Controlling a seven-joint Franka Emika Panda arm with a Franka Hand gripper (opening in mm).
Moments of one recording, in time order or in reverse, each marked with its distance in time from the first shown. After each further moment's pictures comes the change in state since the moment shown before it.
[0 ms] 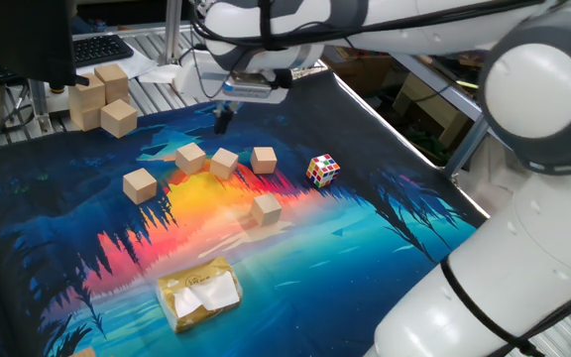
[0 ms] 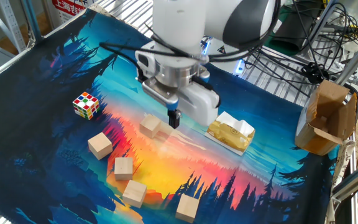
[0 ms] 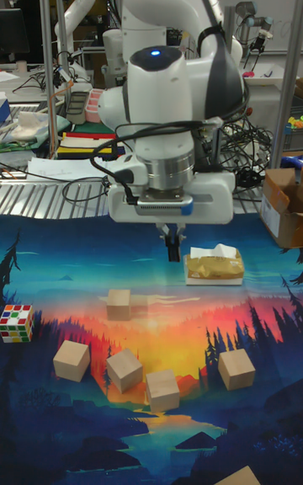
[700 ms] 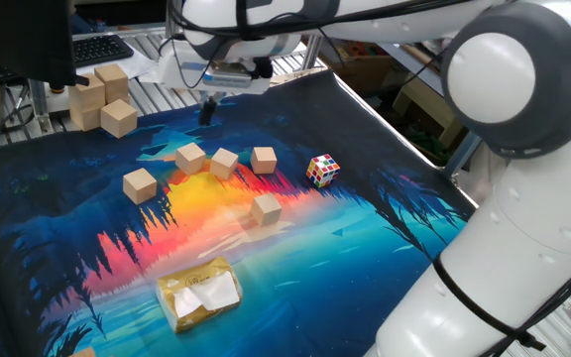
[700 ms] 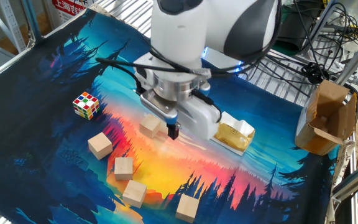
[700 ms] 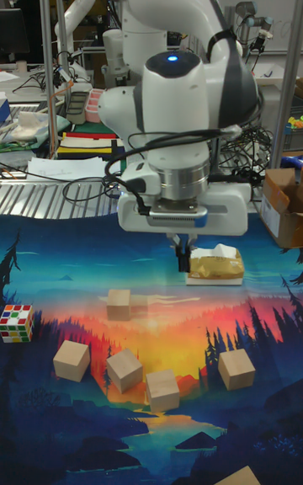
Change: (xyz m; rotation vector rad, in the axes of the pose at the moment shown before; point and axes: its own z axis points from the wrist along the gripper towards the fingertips) arm -0.021 0.020 0.004 0.014 0.006 0.007
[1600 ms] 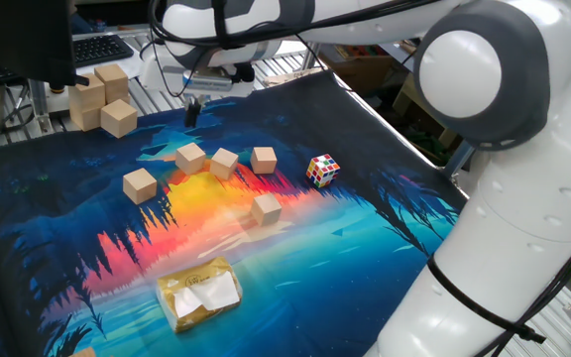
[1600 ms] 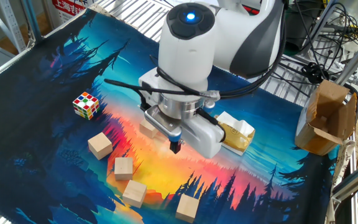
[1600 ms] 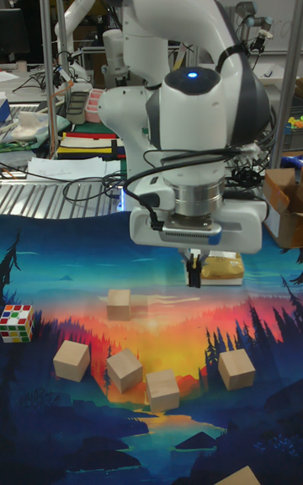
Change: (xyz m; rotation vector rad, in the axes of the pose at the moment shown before) arm -0.016 0.020 0.018 0.020 -0.016 0.030
